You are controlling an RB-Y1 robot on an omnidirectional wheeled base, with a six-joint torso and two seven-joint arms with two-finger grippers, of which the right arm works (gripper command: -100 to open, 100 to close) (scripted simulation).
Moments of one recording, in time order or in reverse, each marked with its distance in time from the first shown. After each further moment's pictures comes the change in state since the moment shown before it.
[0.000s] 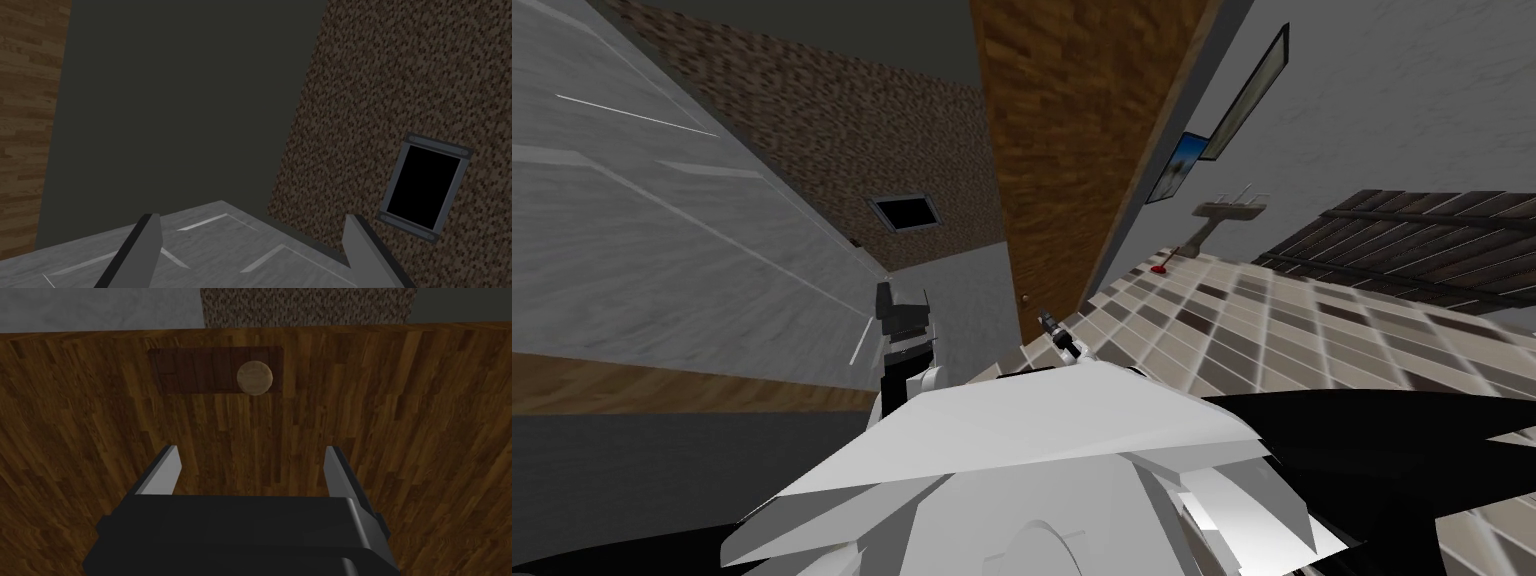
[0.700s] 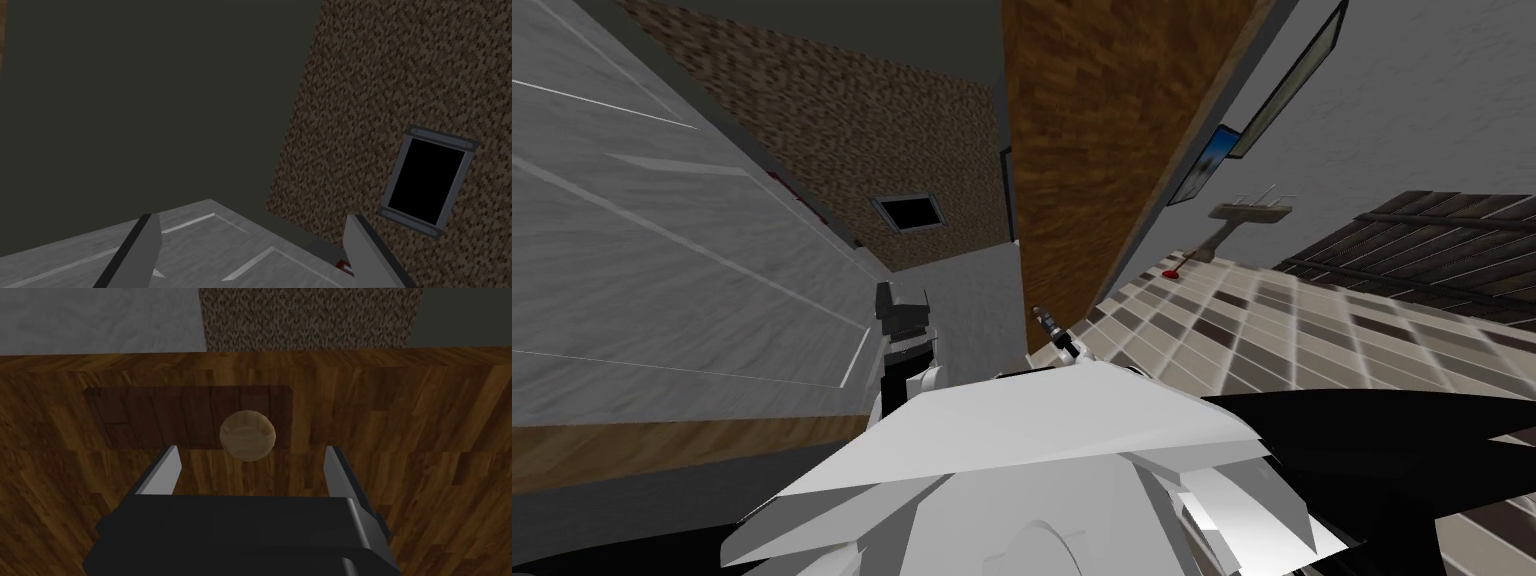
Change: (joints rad) arm -0.008 0.015 -0.011 0.012 -0.015 0.009 0.023
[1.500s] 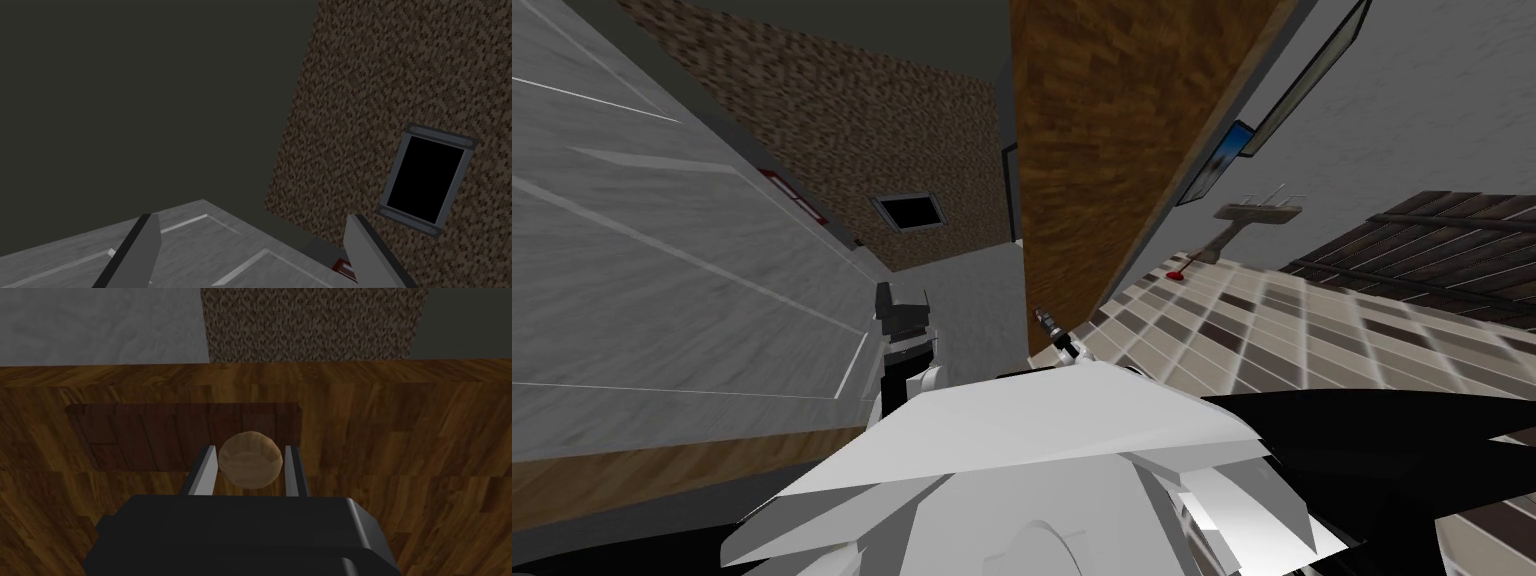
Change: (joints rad) arm 0.000 0.007 -0.002 0.006 -0.003 0.003 0.008
